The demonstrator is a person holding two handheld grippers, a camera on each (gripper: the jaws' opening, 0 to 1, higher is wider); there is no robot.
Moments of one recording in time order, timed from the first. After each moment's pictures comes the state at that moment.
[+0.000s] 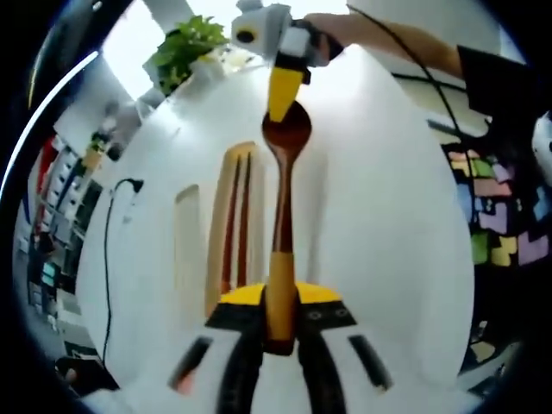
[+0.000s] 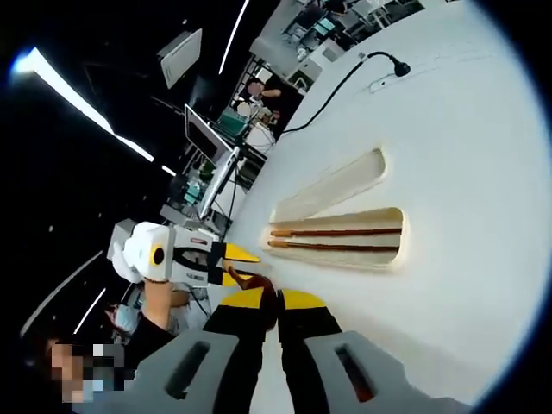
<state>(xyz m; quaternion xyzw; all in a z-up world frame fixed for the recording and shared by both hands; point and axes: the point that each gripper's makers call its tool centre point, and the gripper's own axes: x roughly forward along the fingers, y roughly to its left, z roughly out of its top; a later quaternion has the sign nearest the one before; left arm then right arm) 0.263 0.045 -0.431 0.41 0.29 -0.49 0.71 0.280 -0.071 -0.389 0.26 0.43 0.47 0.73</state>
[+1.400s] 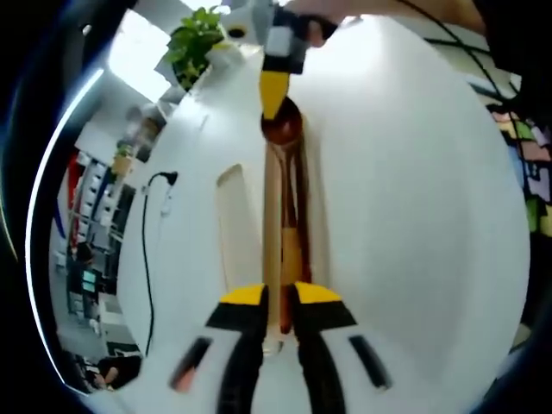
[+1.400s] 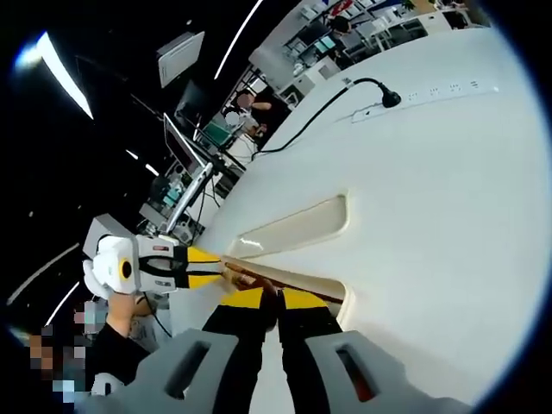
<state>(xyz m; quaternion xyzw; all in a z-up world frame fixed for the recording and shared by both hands) 0.311 0.065 -0.437 0.50 0.26 -0.41 0.72 0.335 -0.071 -0.428 0.22 0.41 0.44 0.77</state>
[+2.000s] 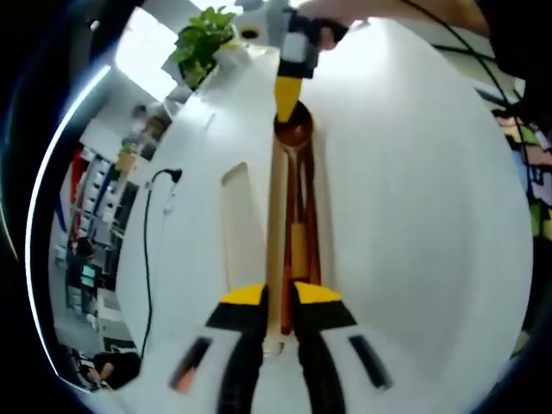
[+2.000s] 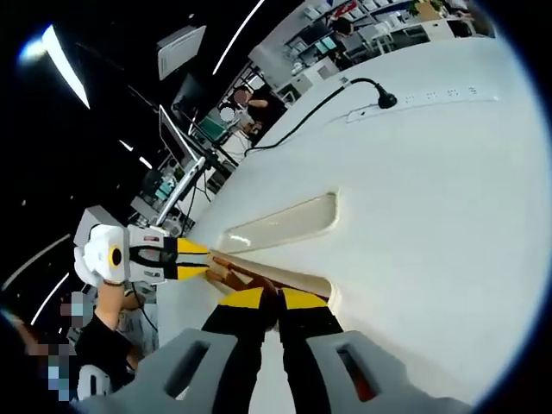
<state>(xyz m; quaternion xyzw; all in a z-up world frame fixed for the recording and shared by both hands) 0.314 0.068 -0.439 0.49 0.25 -0.41 0.73 0.340 -0.078 -0.439 0.18 0.40 0.43 0.79</state>
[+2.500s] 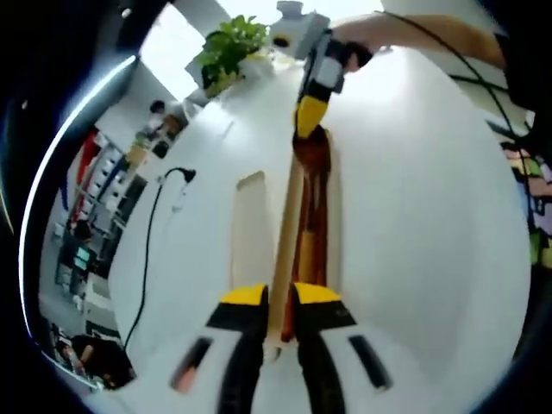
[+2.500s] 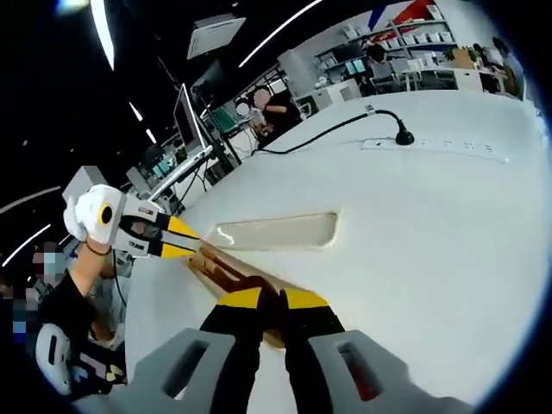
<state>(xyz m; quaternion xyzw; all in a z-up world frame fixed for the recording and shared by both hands) 0.322 0.070 -0.430 0.42 0.24 -0.40 0.78 0.341 -0.078 -0.440 0.08 0.35 0.46 0.82</state>
